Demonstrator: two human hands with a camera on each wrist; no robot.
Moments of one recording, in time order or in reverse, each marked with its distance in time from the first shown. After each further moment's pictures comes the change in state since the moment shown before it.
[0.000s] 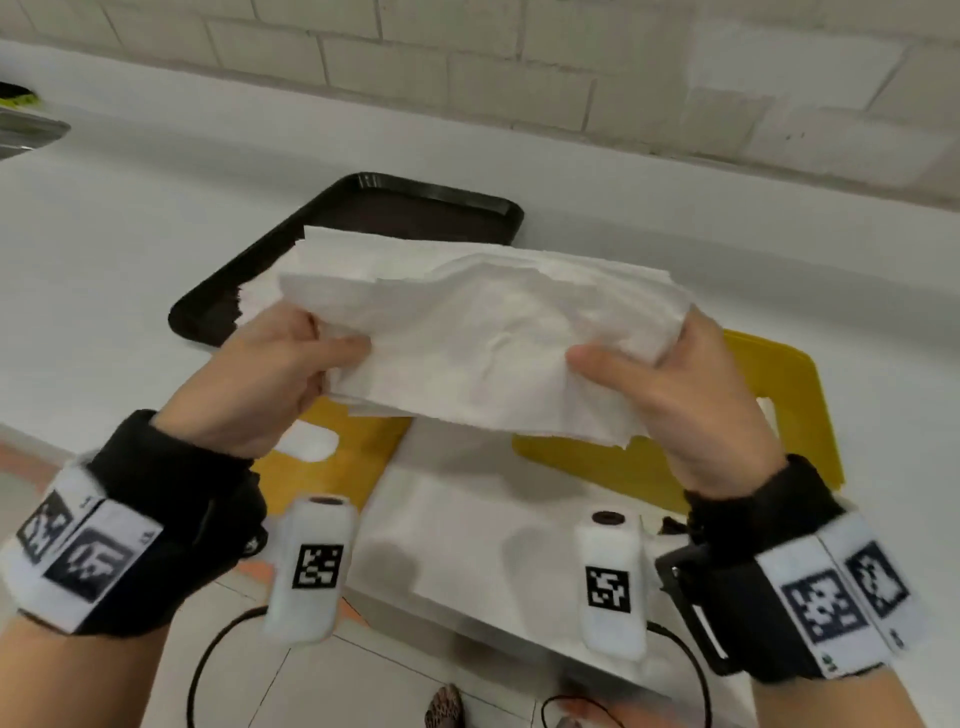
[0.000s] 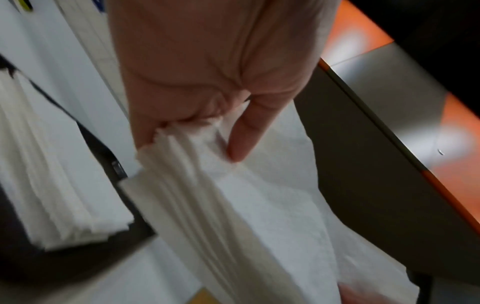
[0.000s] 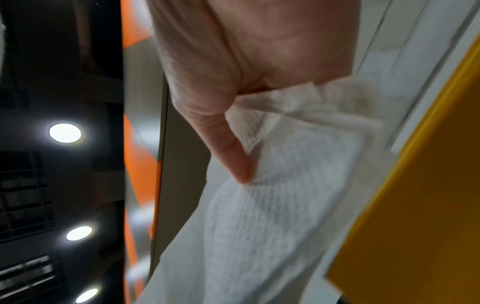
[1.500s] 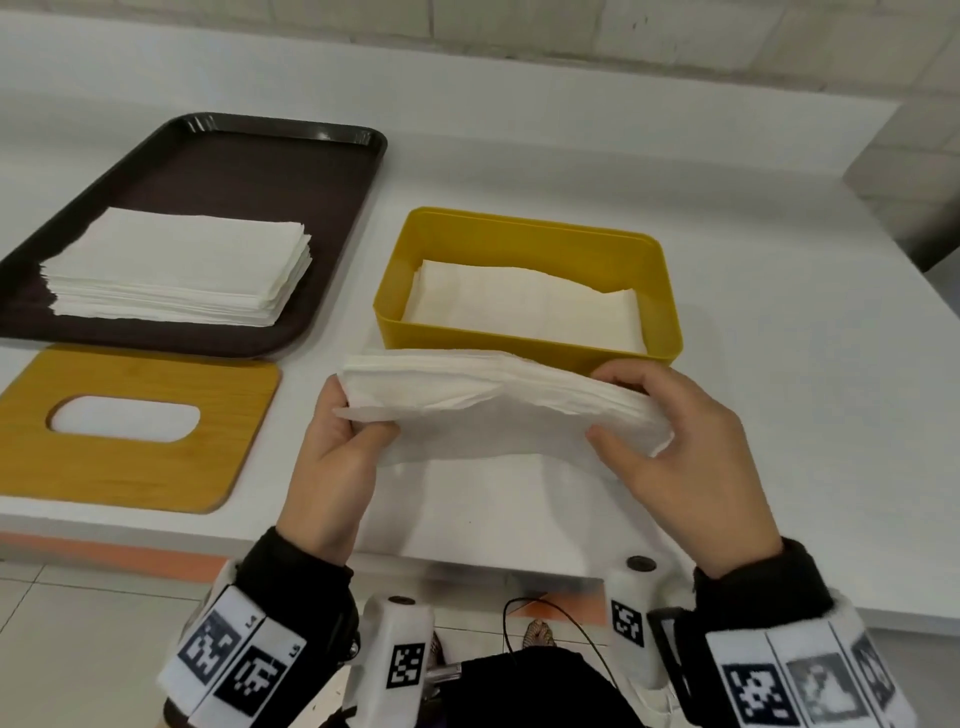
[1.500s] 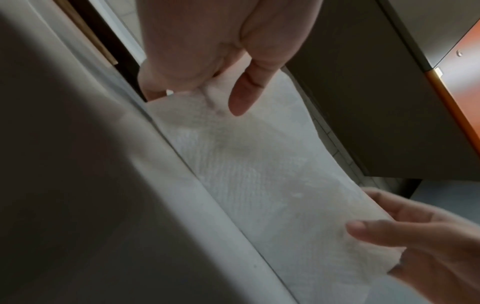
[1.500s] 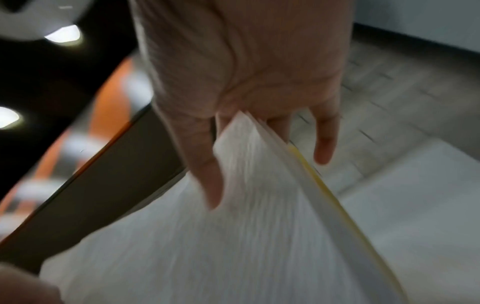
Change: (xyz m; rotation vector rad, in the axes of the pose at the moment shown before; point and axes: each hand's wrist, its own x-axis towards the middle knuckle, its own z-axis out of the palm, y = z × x) left_hand -0.032 -0.111 0.104 -0.051 0.032 0.029; right_hand -0.108 0.046 -0.074 -0.755 0.244 -0.079
